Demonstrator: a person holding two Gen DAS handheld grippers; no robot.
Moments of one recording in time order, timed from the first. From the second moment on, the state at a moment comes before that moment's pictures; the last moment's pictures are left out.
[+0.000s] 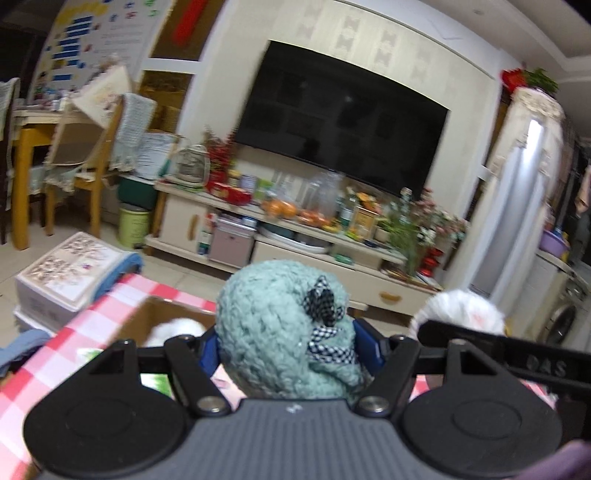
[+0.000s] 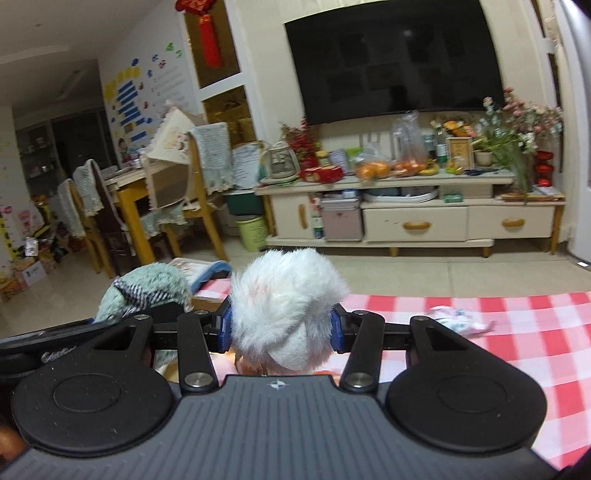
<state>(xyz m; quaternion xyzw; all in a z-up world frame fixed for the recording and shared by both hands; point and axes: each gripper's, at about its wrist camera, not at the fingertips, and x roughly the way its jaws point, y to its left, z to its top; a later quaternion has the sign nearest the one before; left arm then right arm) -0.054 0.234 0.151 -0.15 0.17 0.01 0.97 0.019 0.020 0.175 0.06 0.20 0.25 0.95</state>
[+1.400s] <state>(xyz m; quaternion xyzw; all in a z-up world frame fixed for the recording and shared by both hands) -0.031 0.231 0.144 -0.11 0.21 0.07 0.97 -0.012 0.034 0.130 0.07 0.26 0.26 0.93</state>
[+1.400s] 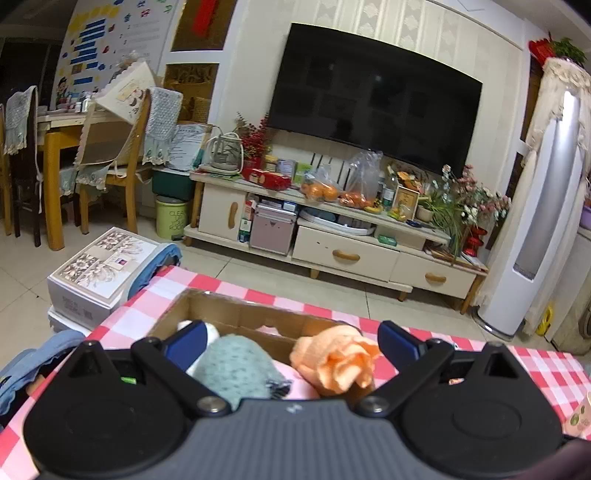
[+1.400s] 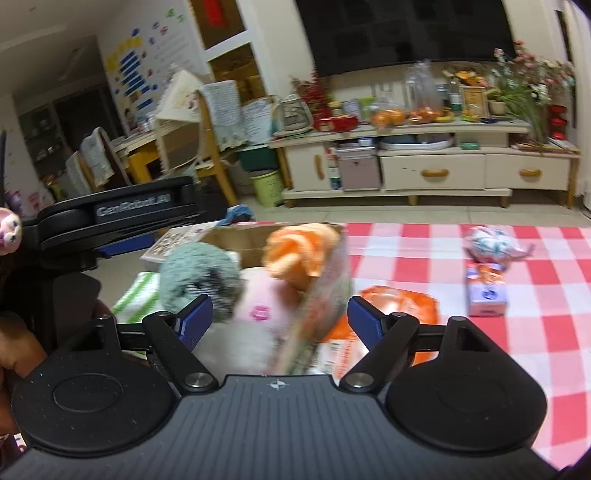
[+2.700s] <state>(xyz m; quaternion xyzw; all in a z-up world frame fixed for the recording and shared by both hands) -0.003 0.109 0.115 0.01 0.26 -0.01 0.97 0.000 -0.100 0.077 0.13 0.29 0.14 0.94</state>
